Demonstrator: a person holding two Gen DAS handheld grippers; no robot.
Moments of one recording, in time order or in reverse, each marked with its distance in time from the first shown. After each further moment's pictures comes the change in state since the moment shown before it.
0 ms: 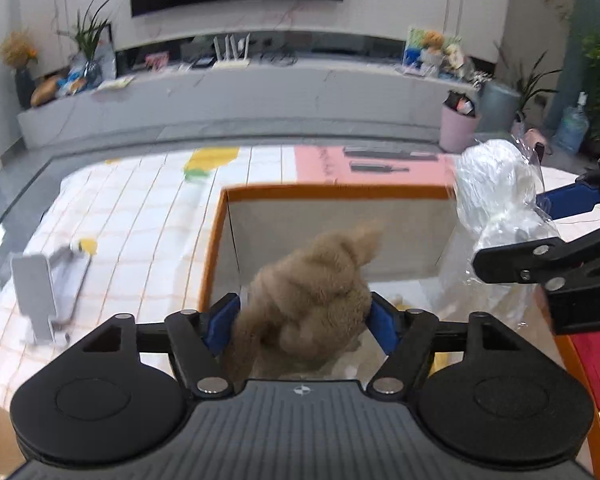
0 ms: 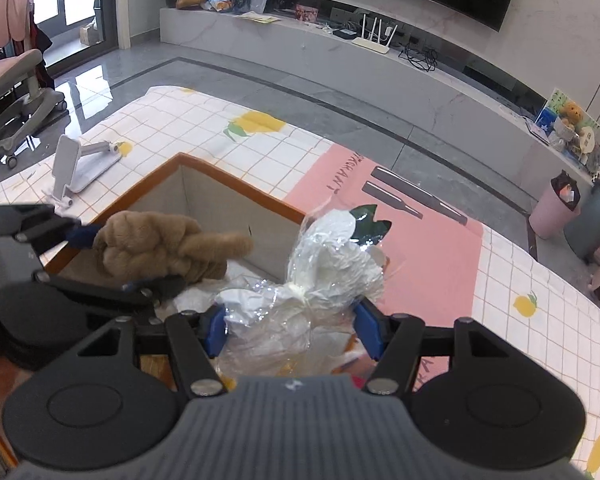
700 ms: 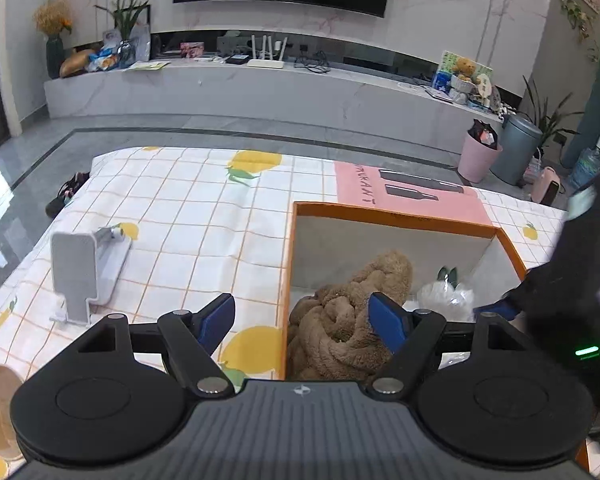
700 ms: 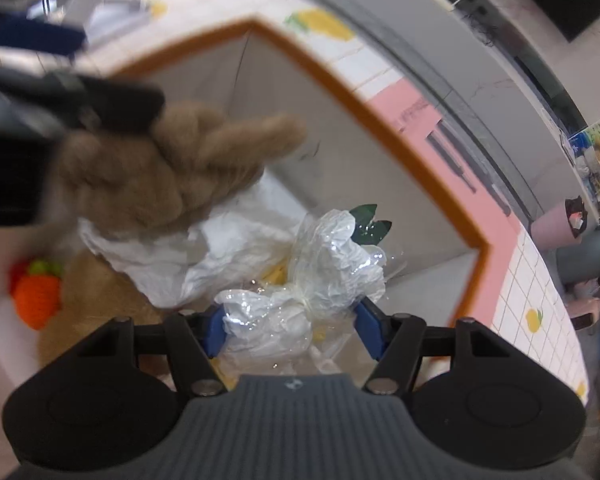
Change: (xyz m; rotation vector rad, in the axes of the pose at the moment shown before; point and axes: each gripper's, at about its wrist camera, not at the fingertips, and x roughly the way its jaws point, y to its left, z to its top) left arm -0.020 0.046 0.008 -0.144 0.004 0.022; right arm 0.098 0.072 -0.007 -0.307 0.306 -0.086
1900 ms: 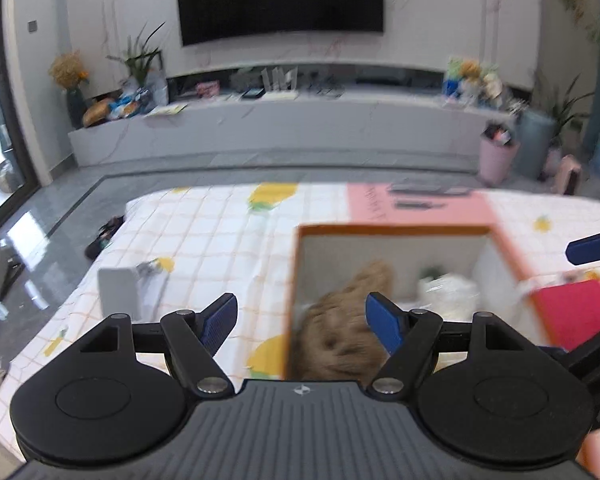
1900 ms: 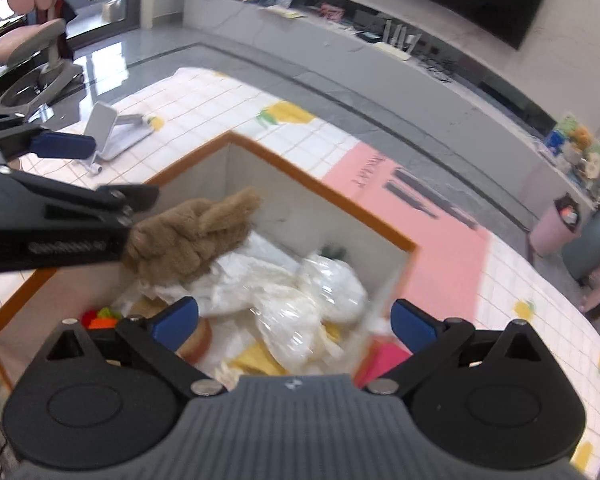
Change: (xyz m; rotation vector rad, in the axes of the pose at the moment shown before) left arm -0.053 -0.036 -0.006 0.114 -0.094 0.087; right arm -0.125 -0.046 -0.075 0.223 -0.304 0.028
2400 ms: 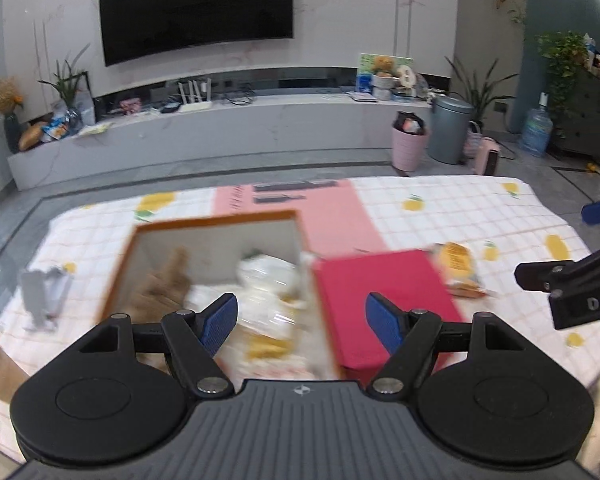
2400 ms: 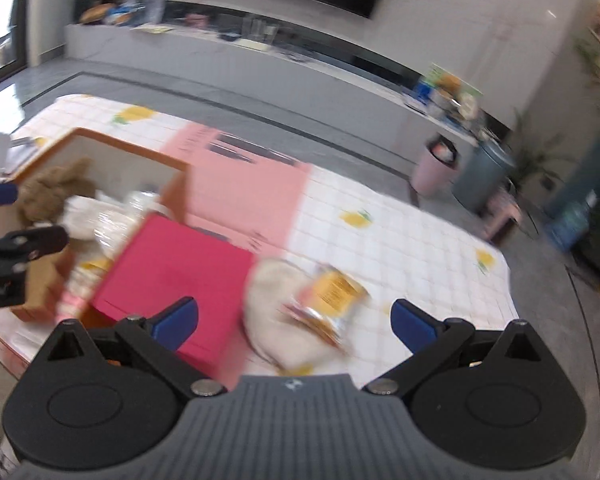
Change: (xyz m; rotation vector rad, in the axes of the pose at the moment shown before) left arm -0.062 -0.146 -0.024 0.092 0.010 -0.166; right arm -0.100 -0.122 -0.123 0.264 0.023 -0.251
